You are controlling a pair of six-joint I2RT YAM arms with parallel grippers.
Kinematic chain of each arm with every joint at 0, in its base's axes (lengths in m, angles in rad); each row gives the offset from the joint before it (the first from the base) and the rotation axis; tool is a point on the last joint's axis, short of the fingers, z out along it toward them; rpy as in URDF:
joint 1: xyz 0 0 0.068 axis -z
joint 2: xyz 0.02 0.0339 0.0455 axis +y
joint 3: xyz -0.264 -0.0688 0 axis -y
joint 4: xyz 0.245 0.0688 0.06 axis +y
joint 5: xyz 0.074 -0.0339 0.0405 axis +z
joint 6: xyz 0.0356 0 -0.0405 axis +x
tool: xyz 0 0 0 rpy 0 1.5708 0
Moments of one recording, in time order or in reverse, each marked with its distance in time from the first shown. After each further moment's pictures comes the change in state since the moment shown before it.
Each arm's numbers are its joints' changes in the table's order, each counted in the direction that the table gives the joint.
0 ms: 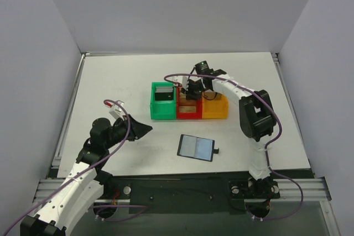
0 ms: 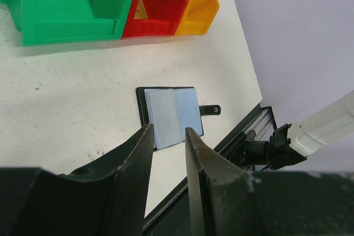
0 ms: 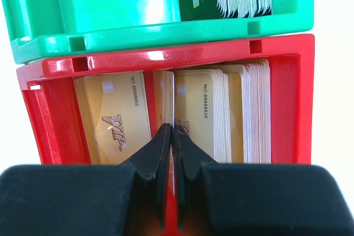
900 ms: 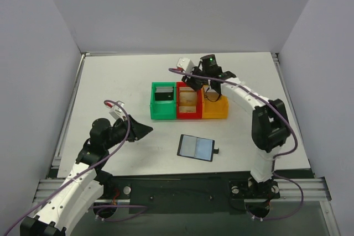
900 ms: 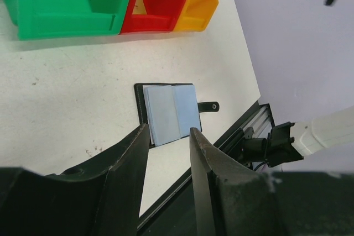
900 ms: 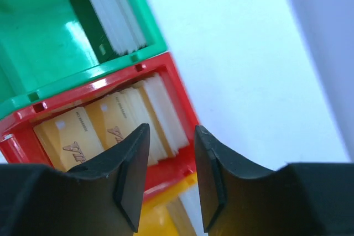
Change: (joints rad) left arm 0.000 -0.008 0.000 0.008 -0.020 -0.003; right arm -0.005 -0.153 -0.103 -0.273 -0.156 0.219
